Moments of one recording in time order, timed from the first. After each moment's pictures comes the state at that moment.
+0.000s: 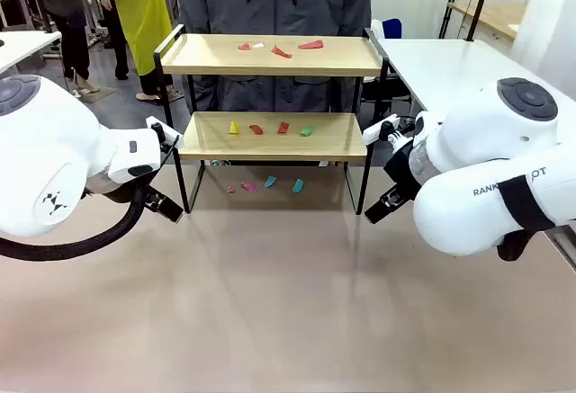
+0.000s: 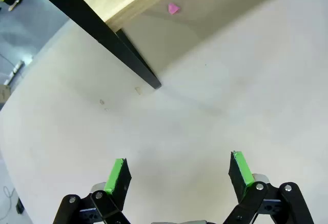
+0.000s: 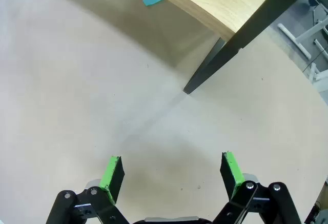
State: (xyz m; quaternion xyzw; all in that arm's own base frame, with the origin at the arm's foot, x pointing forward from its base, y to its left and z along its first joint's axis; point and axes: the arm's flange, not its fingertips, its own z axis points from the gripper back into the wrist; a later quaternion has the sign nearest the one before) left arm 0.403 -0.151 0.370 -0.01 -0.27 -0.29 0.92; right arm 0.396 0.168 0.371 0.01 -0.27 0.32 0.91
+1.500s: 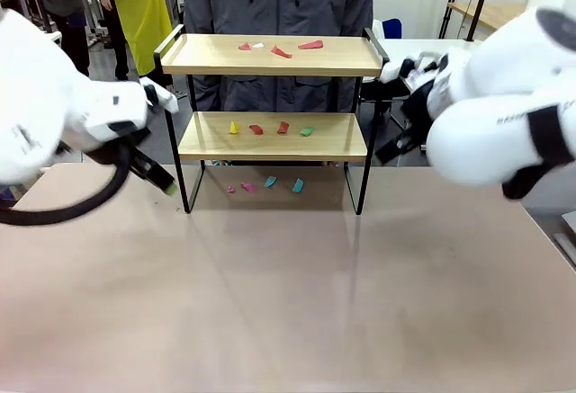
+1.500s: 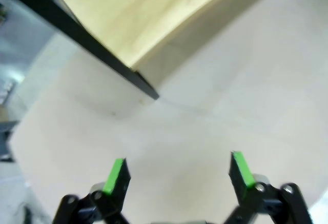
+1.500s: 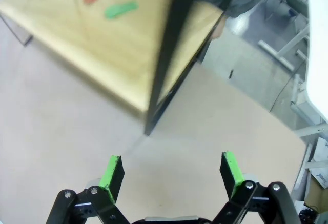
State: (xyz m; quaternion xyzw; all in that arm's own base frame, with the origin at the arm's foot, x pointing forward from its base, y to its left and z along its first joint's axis) left arm 0.409 -0.133 0.462 -0.05 -0.26 -0.35 0.90; right arm 0.439 0.135 0.471 0.02 -0.34 0.27 0.90
